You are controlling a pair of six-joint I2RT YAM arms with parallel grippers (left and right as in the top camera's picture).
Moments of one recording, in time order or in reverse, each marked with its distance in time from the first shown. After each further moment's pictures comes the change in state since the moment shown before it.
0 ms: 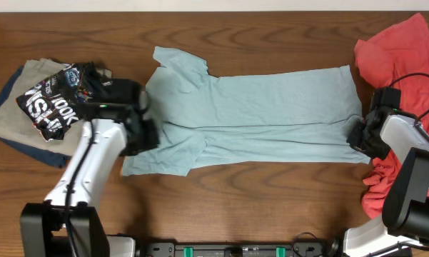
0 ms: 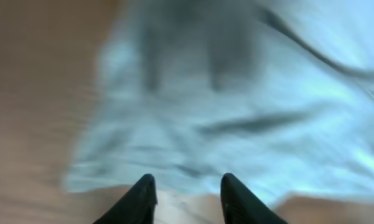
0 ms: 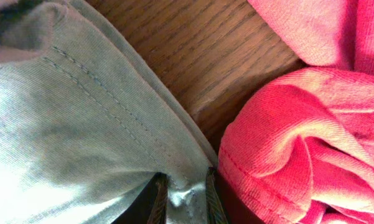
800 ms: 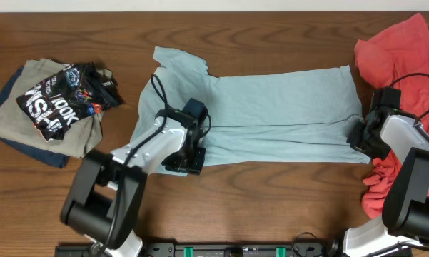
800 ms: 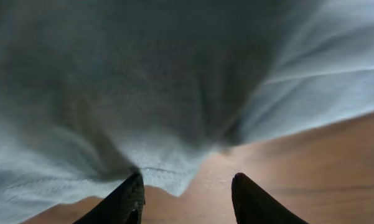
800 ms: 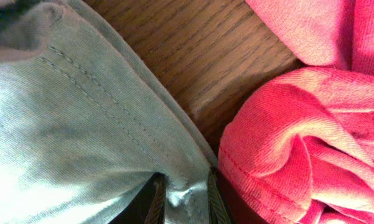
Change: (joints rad) left arm -0.368 0.263 -0.014 -0.002 0.040 0.077; right arm 0.000 0.000 0.000 0.000 0.003 0.000
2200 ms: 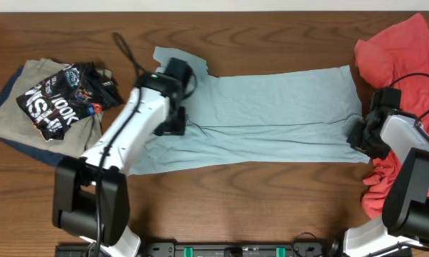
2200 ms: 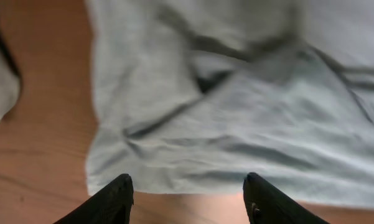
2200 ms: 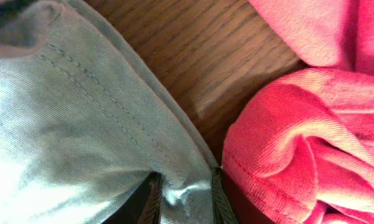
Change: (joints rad) left arm 0.161 -0.017 0.337 -0.201 -0.309 -0.147; right arm 0.000 -0.001 0.001 -0.002 -0.015 -0.004
